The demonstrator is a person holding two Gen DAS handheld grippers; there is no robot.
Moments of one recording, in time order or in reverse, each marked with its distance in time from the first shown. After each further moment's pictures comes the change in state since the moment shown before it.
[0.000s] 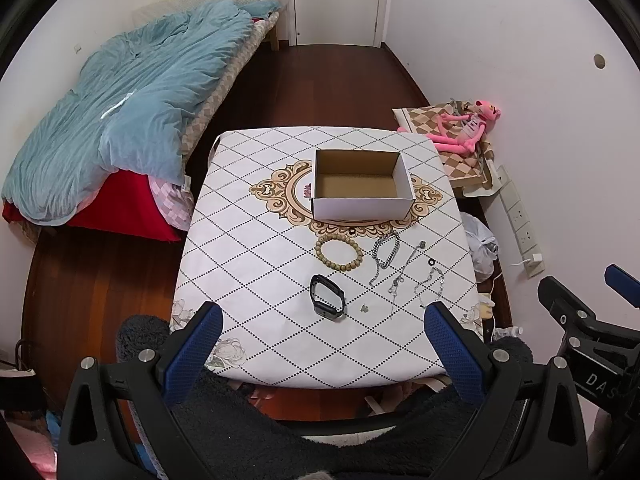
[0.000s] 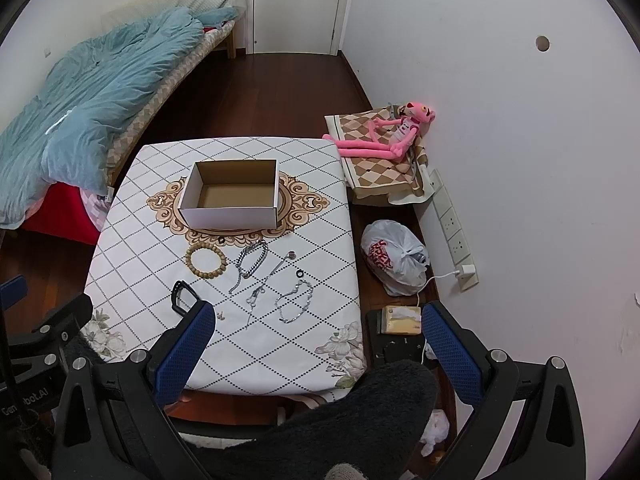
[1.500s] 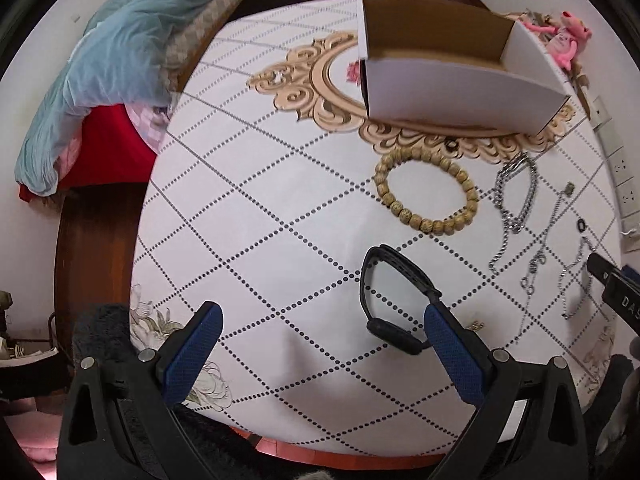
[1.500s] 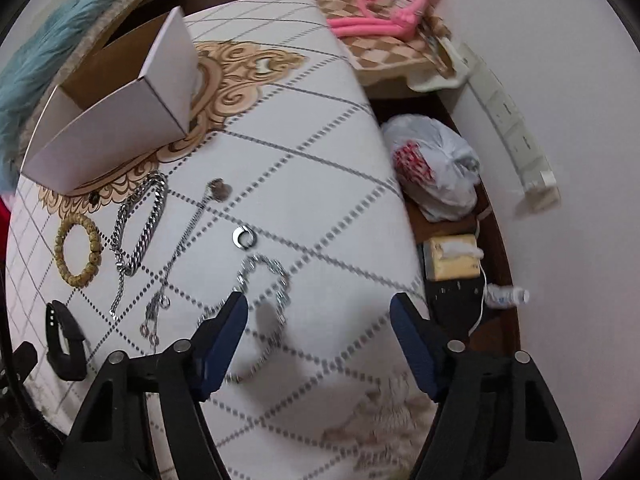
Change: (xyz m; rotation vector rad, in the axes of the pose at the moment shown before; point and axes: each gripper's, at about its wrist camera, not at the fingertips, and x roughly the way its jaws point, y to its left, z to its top) left arm 0.237 0.014 -0.020 0.002 0.289 0.219; right arm 0.302 -0.015 -0.039 0.144 0.297 0.035
